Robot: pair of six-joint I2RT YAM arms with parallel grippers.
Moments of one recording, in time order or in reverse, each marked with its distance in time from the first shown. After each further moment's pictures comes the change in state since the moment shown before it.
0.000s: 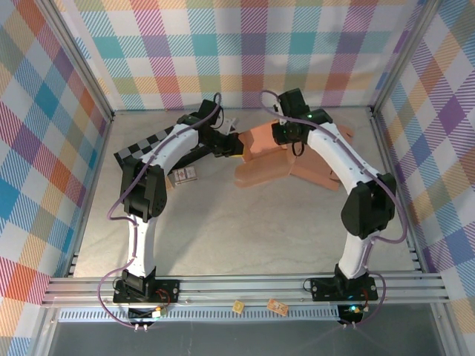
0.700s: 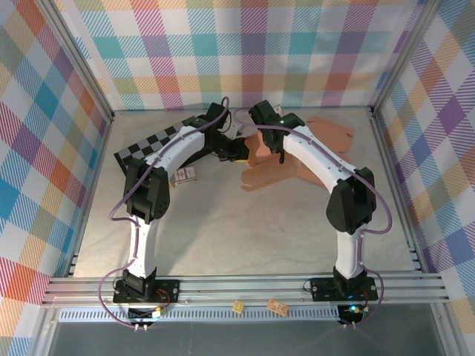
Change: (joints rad) left arm -0.051 0.000 0.001 -0.026 -0.029 -0.016; right arm 0.140 0.103 0.082 -0.143 0.530 0.014
